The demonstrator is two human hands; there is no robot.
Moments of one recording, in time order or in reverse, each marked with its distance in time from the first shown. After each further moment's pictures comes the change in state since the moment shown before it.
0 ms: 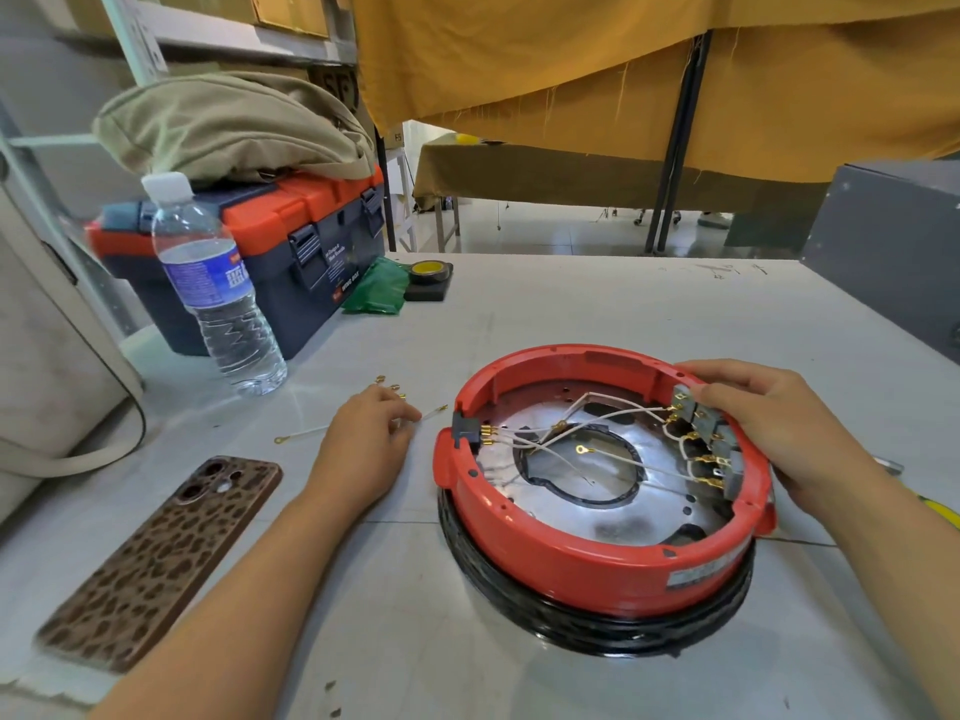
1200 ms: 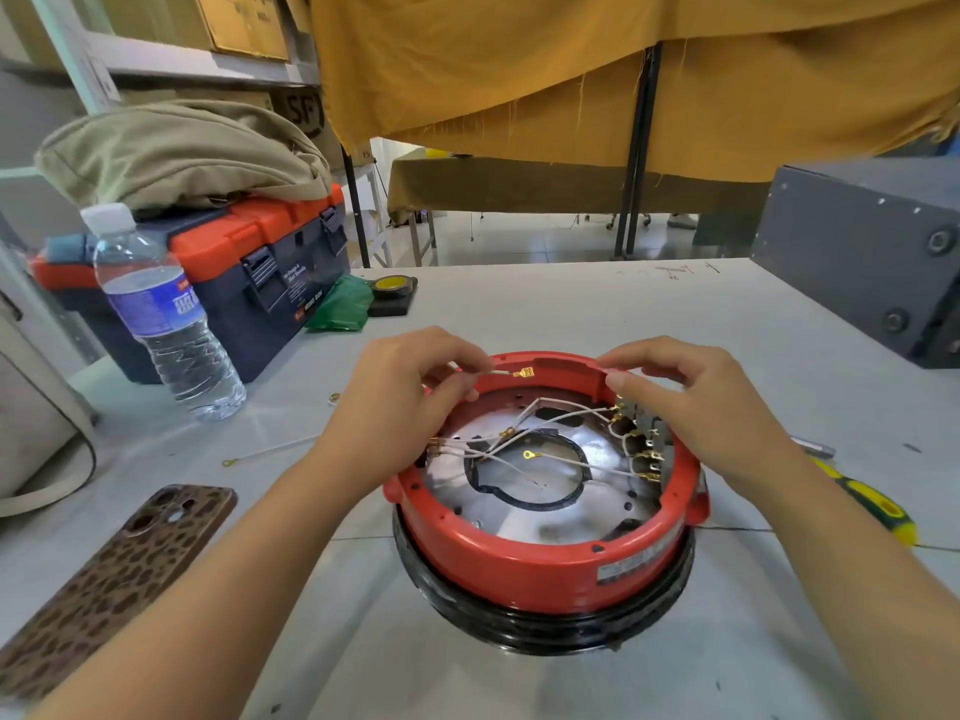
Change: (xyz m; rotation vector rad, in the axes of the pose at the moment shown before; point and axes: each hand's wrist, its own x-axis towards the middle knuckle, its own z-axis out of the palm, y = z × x) left_hand -0.006 0.107 -0.041 -0.319 0.058 0.450; right_hand -0.013 -0.018 0.000 -0.185 -0.035 -0.354
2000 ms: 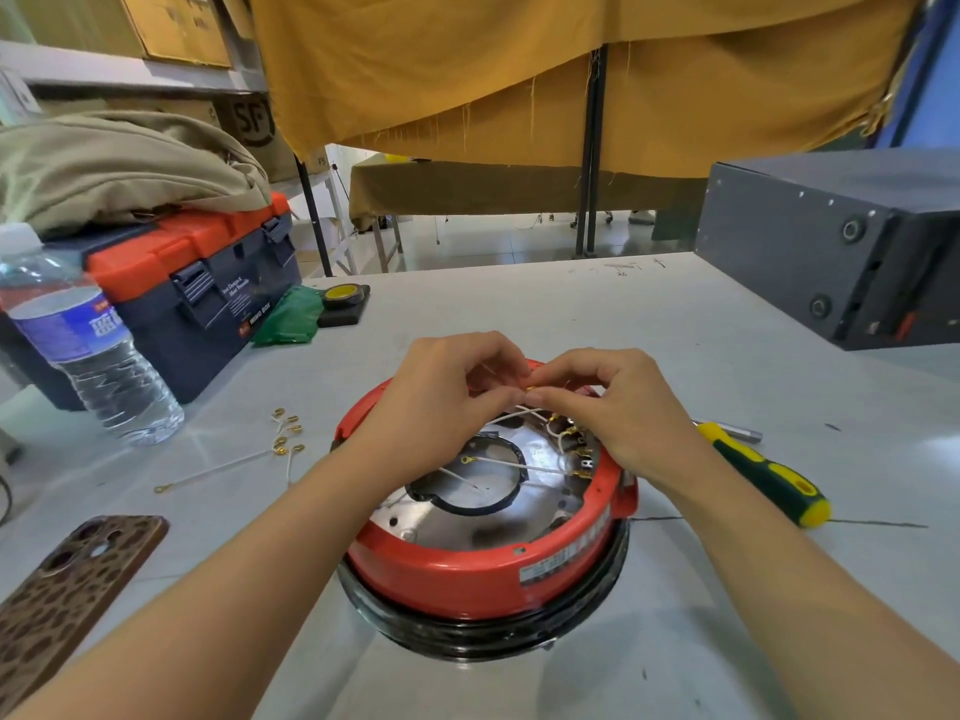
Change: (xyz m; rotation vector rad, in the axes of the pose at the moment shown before) left_hand 0.026 0.036 0.050 -0.109 -0.198 0.040; right_hand -0.006 -0.007 0.001 0.086 -0.022 -0.054
